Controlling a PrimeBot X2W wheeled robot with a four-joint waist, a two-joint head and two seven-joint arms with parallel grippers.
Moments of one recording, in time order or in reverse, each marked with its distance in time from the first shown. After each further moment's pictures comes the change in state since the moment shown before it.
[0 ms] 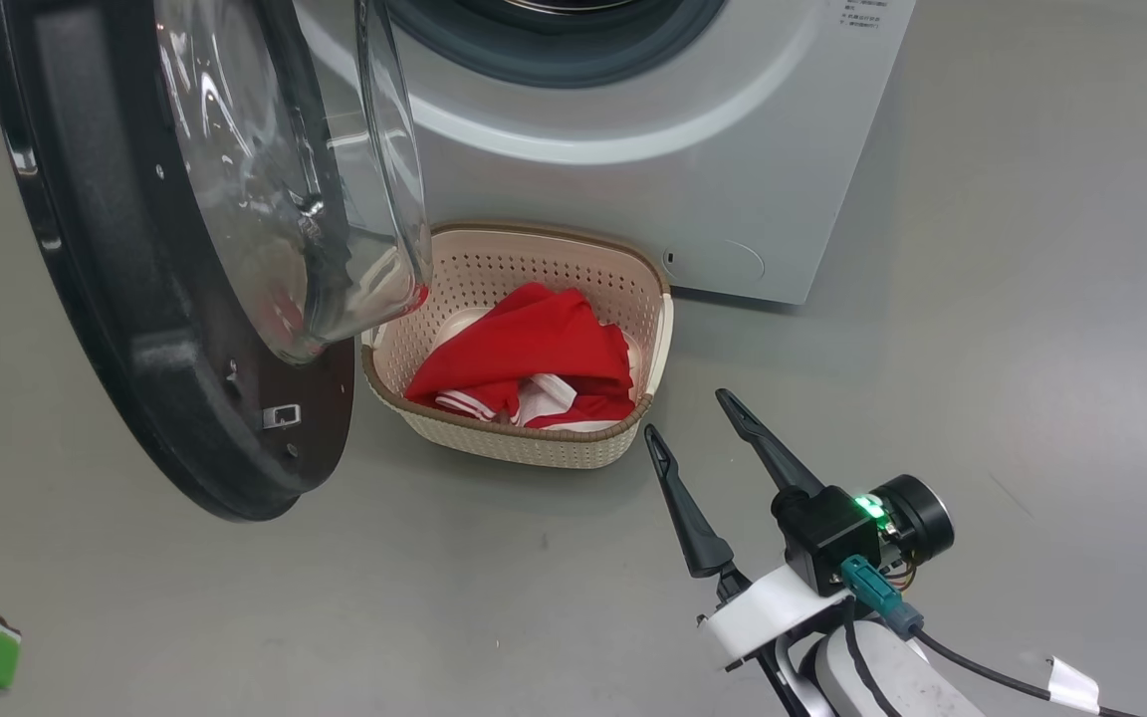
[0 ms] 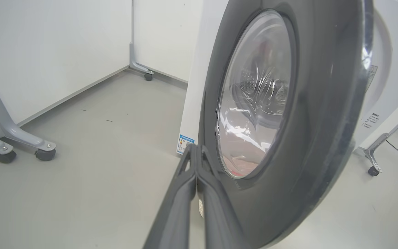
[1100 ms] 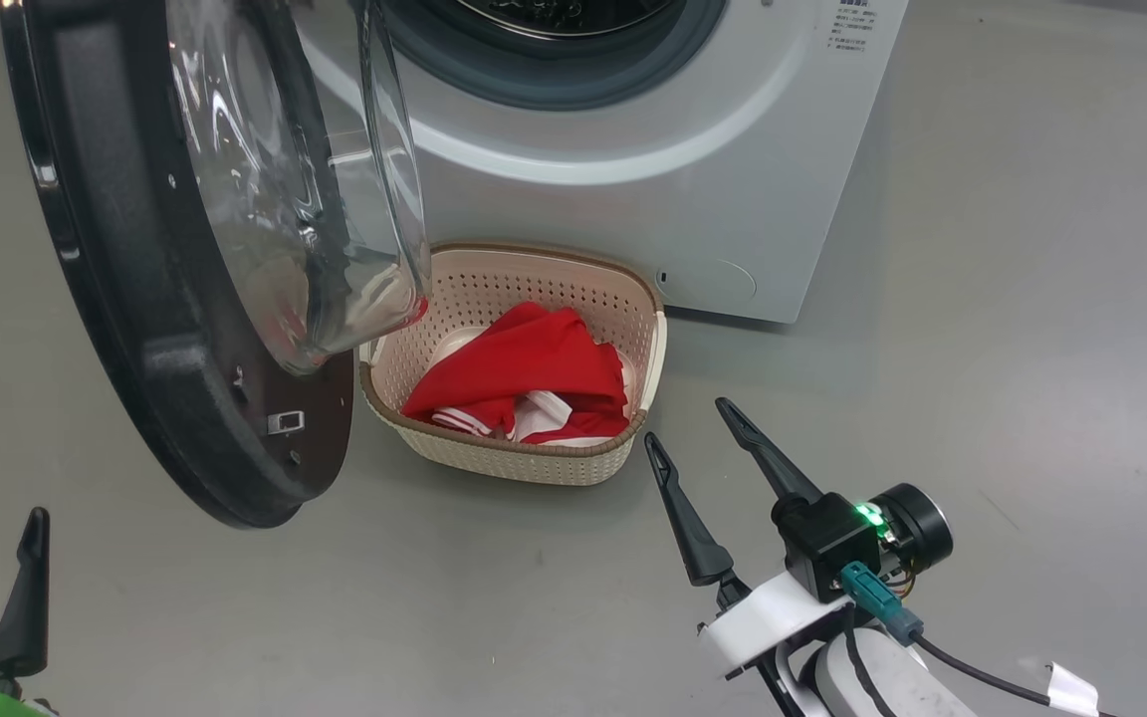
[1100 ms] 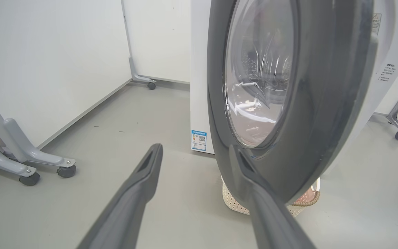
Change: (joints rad) left arm 0.034 0.085 -0.203 0.265 0.144 -0.001 -0.390; right arm 0.009 0.000 0.002 0.002 0.008 0.000 0.000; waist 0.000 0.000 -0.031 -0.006
